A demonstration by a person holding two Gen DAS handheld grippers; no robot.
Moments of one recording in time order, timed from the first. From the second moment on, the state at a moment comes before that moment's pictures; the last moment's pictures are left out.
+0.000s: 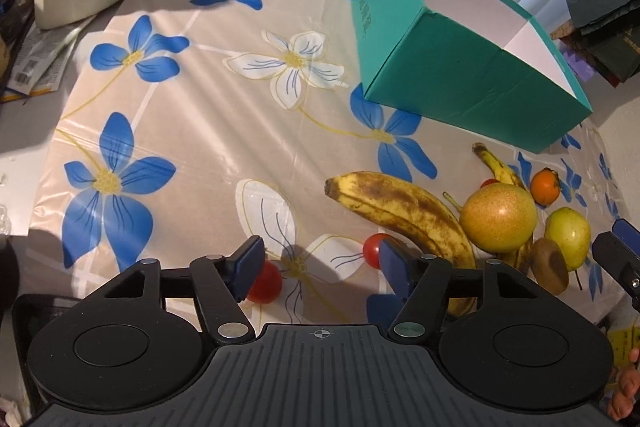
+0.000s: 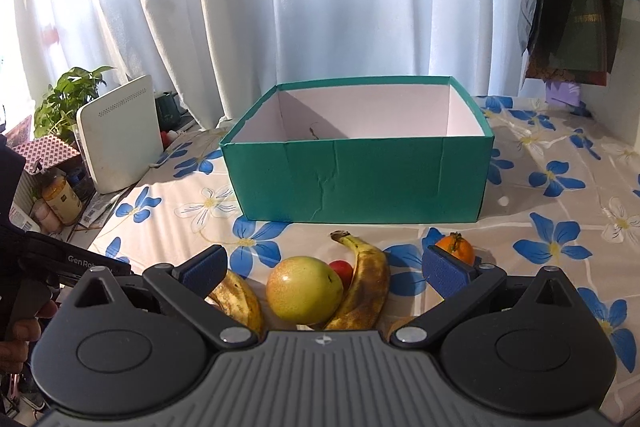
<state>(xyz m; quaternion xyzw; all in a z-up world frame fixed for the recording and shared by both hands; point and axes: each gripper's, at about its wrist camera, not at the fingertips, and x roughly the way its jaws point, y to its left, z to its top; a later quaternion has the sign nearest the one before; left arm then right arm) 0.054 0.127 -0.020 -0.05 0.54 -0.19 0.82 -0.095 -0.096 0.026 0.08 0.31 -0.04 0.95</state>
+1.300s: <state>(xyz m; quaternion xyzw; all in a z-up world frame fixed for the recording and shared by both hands) 0.032 0.114 -0.008 0.09 0.50 -0.17 0.85 -0.098 -0.051 0.007 0.06 0.40 0.08 0.91</state>
